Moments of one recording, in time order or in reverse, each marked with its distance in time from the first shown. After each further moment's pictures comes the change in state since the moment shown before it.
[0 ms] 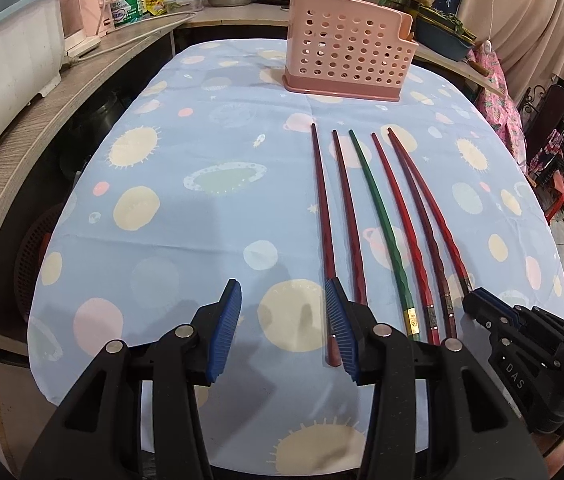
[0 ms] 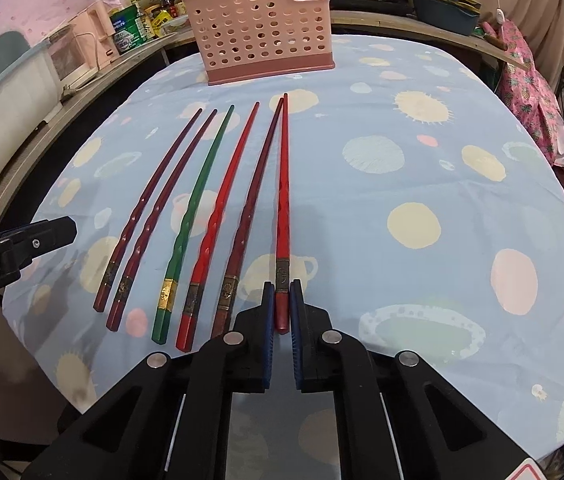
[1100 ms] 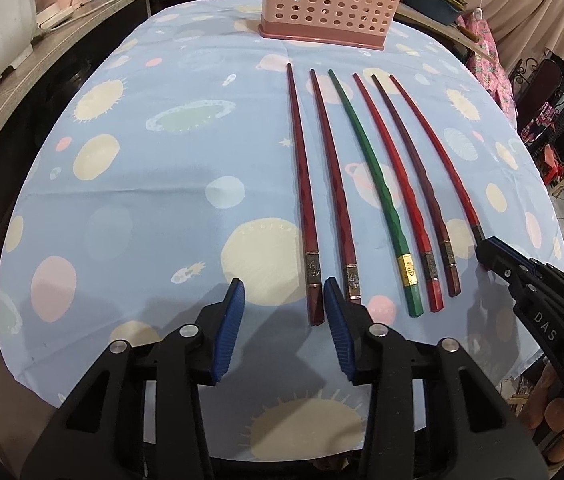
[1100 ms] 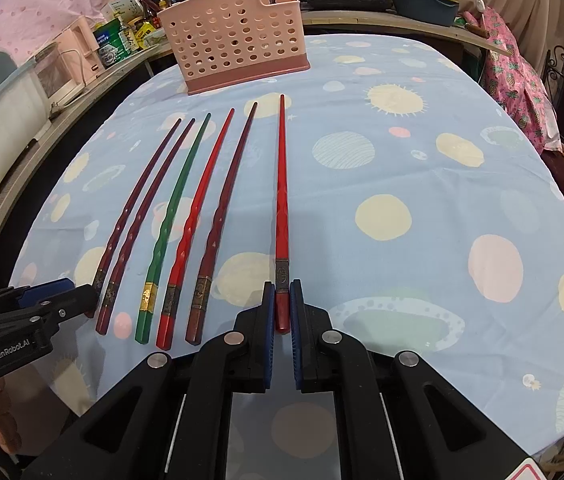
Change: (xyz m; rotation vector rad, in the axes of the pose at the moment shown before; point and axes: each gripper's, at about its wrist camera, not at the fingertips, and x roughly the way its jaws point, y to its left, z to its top) left arm 0.026 -0.012 -0.024 0.026 0.123 -0.048; right arm -0.002 -0.015 -0.001 0.050 -0.008 -0.002
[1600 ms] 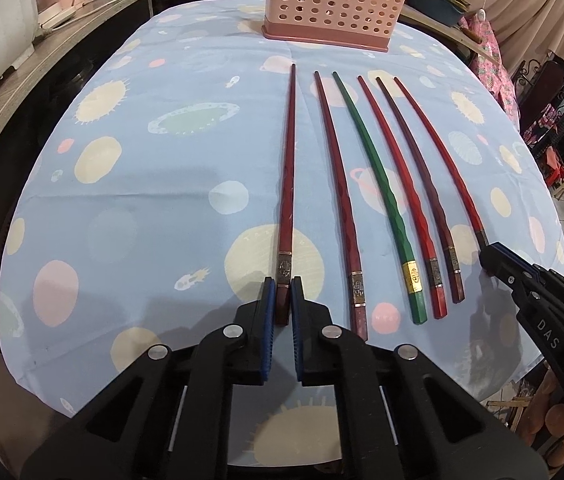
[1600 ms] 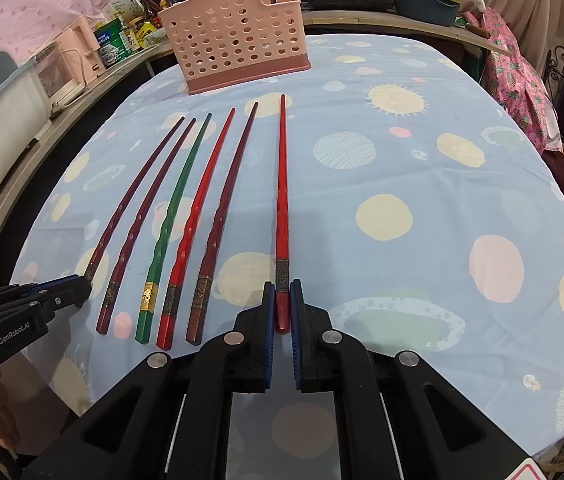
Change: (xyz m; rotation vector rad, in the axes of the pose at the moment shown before) left arm 0.001 0.002 0.003 -0.005 -0.003 0.006; right arm 0.000 0.000 0.000 -0.002 0.000 0.002
